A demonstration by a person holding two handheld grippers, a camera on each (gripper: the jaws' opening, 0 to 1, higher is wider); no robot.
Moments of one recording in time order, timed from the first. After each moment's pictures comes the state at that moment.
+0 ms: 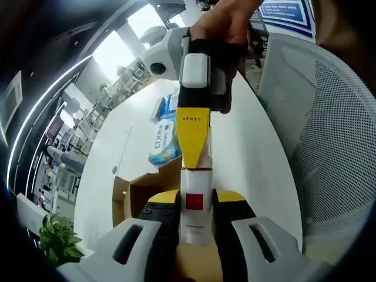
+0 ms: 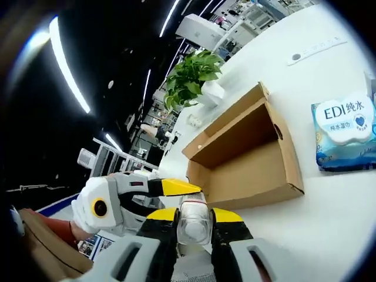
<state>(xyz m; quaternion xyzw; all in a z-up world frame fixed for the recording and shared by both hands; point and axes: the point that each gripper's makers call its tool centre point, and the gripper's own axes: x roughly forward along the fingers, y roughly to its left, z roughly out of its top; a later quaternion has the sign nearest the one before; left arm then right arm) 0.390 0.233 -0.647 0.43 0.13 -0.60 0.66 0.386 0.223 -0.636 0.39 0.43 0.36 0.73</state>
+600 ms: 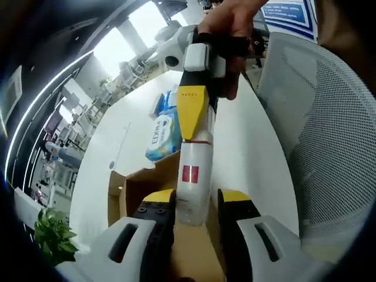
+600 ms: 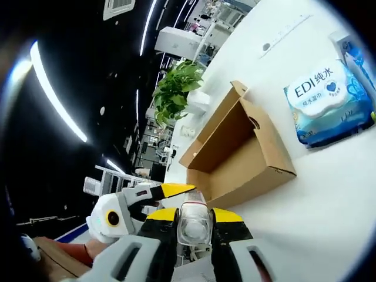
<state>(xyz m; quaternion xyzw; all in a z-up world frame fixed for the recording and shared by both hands) 0.391 0.238 -0.653 0.41 0.15 -0.60 0.67 0.374 0.199 -0.635 0.47 0.42 0.31 0.71</state>
